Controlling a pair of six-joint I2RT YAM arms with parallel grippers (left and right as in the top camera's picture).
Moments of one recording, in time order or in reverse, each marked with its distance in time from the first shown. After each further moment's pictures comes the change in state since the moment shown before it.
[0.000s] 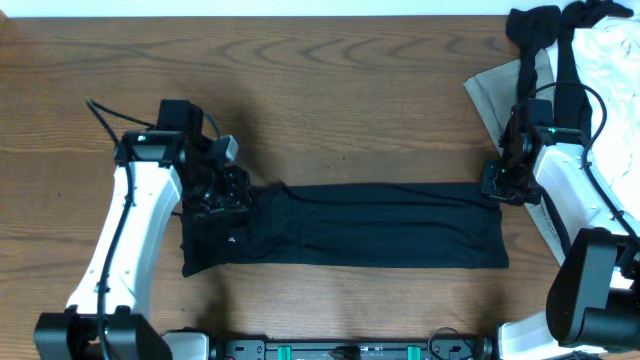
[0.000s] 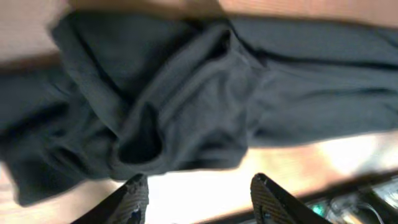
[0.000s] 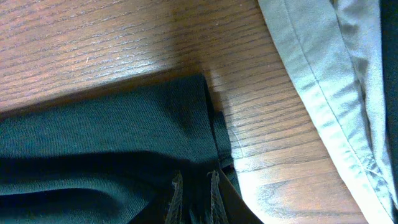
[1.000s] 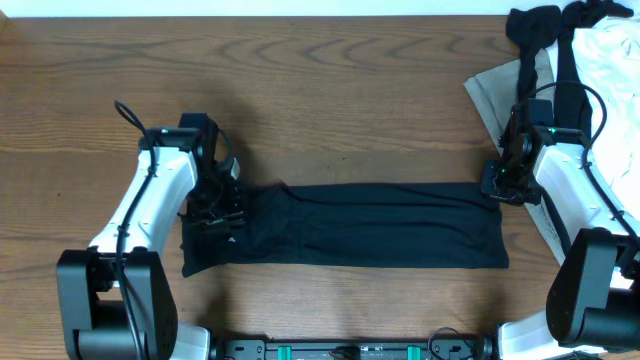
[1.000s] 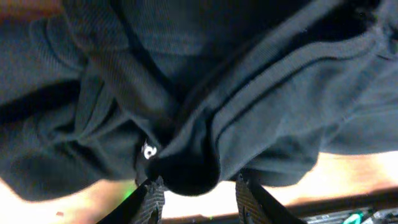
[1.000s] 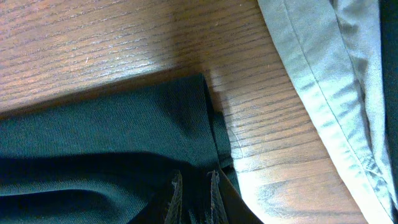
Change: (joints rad) left arm -0.009 0.163 -0.085 0.014 -0.084 -0.025; right arm 0.000 0.000 0.000 0.000 0.001 0.000
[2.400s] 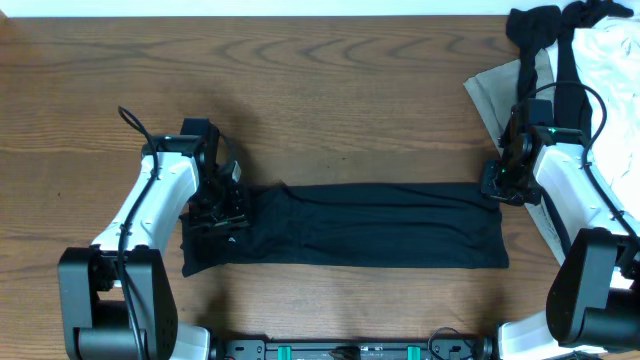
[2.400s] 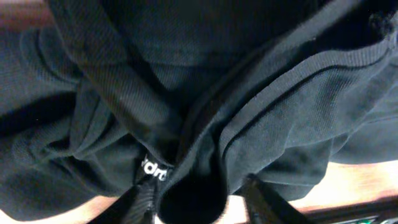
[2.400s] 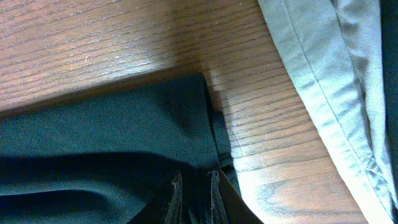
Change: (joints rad) left arm -0.001 0.000 -0.034 0.051 0.000 -0.005; right arm 0.000 0.000 0.000 -0.002 0.000 0.000
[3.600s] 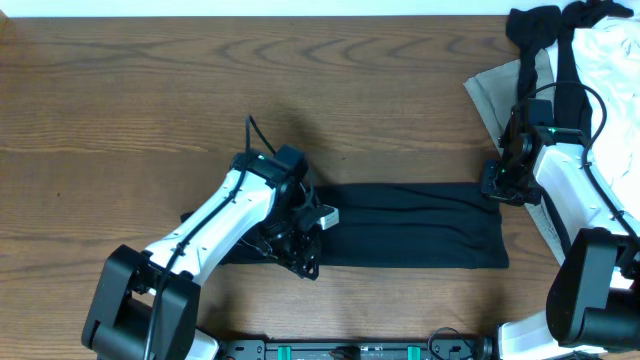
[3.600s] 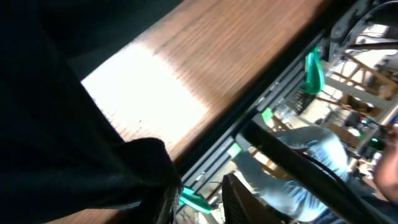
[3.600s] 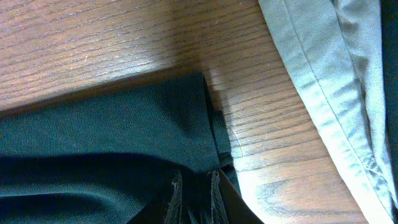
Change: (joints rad) left arm -0.452 -0.010 0.000 -0.146 0.328 0.357; right arm 0.000 0.000 0.000 -0.001 0.000 0.000
